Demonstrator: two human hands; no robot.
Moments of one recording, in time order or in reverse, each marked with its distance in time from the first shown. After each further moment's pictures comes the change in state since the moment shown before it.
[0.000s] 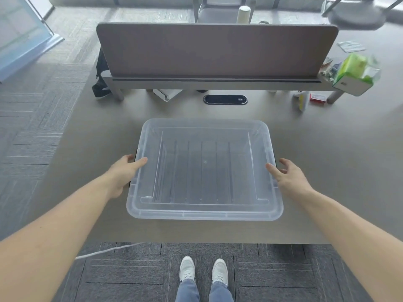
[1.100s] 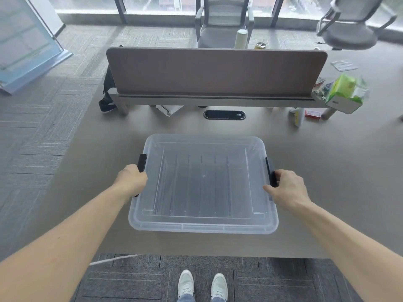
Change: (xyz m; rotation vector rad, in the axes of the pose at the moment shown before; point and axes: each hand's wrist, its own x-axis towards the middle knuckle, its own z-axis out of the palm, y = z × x) left_hand -0.024 0.035 0.023 0.521 0.205 0.094; right_hand -0.019 -0.031 -0.014 -0.403 0.084 -0.171
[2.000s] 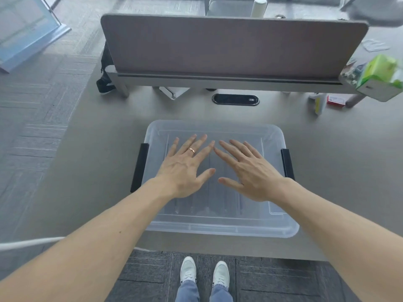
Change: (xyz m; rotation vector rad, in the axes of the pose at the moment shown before) left_hand 0.001 0.051 0.072 0.612 0.000 0.885; right_hand 0.035 -0.072 0.059 -0.575 -0.168 -0.917
